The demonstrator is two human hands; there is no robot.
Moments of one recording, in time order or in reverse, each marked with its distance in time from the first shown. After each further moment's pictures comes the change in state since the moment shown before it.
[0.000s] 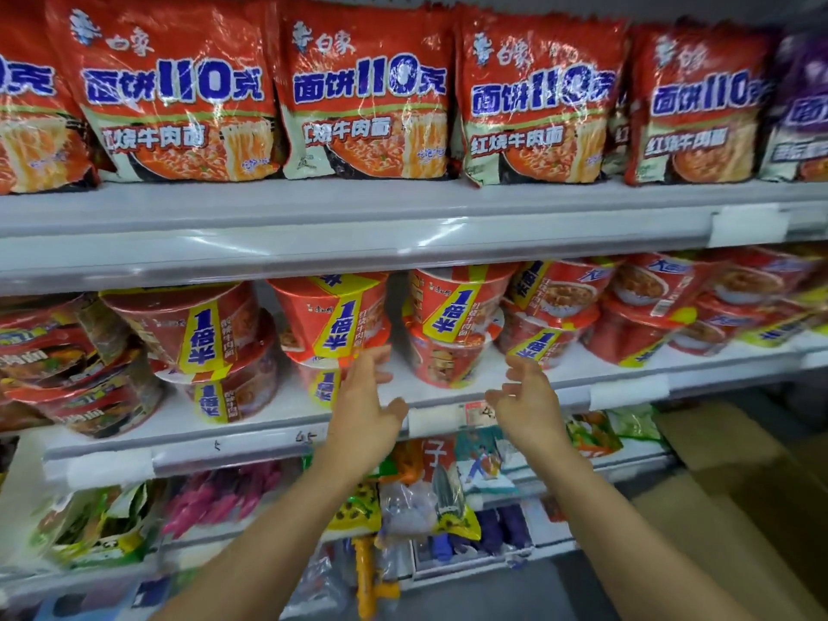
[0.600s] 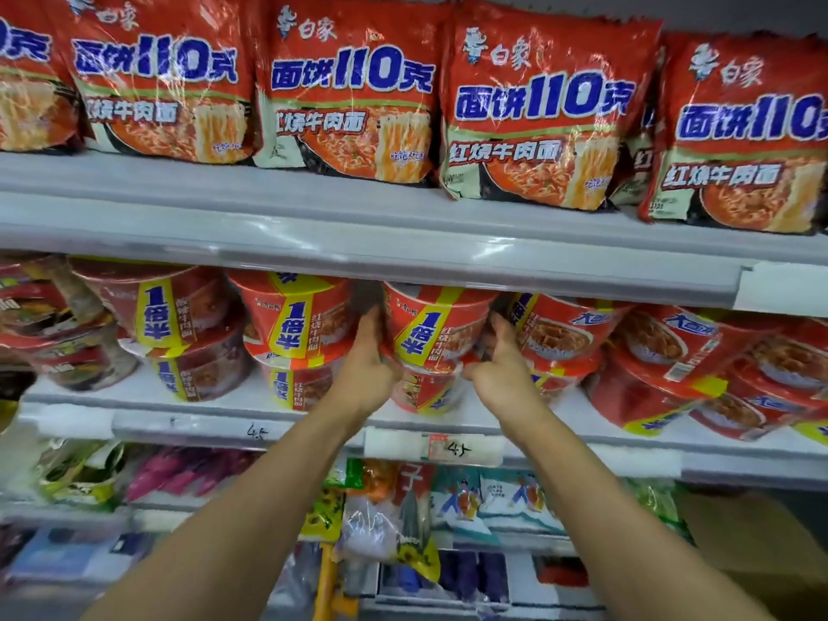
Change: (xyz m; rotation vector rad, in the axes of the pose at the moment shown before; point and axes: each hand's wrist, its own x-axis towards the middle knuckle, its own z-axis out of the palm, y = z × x) left_hand 0.062 0.046 0.056 -0.311 0.042 -0.148; right_hand 0.083 -0.025 -0.034 0.127 -0.310 -0.175
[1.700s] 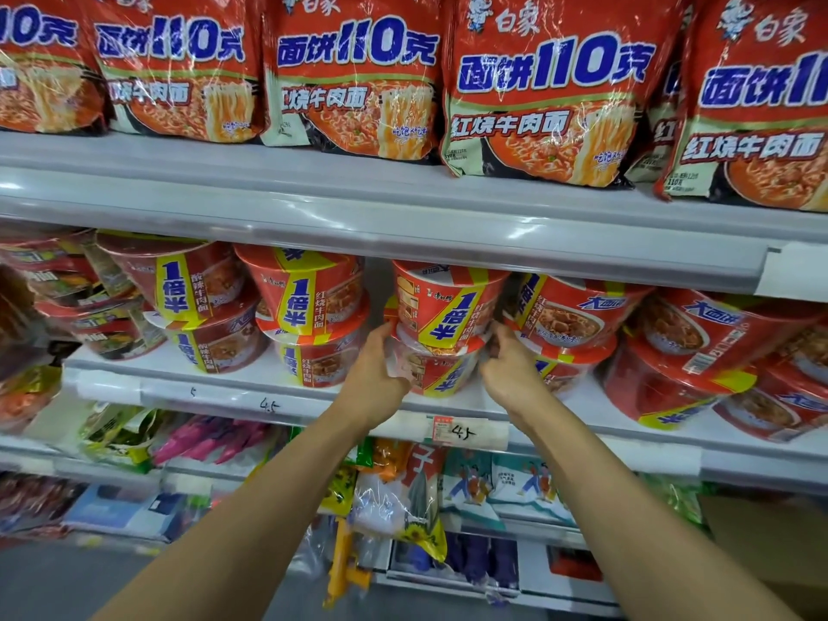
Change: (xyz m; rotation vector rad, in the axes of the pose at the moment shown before) left_hand -0.025 -0.010 0.019 0.194 0.093 -0.134; right_hand 0.009 0.024 -0.008 -0.124 -0.078 0.026
